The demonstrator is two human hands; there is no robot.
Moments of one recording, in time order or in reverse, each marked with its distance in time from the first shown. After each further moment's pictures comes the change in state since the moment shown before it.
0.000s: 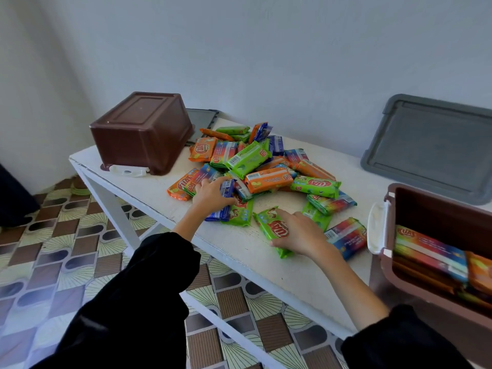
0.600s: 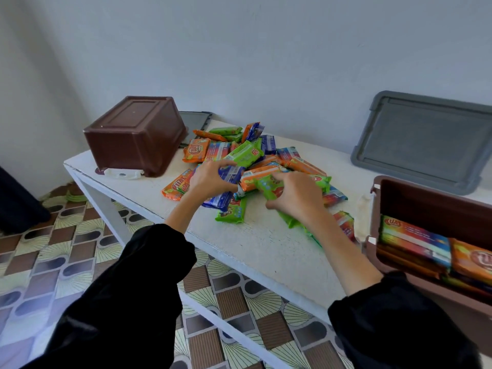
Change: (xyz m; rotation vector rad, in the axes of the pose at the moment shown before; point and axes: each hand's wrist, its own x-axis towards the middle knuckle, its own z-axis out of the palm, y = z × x) left_hand -0.018 0.031 -0.034 -0.102 0.123 0.232; right_hand -0.010 -0.017 -0.055 0.066 0.375 -0.046
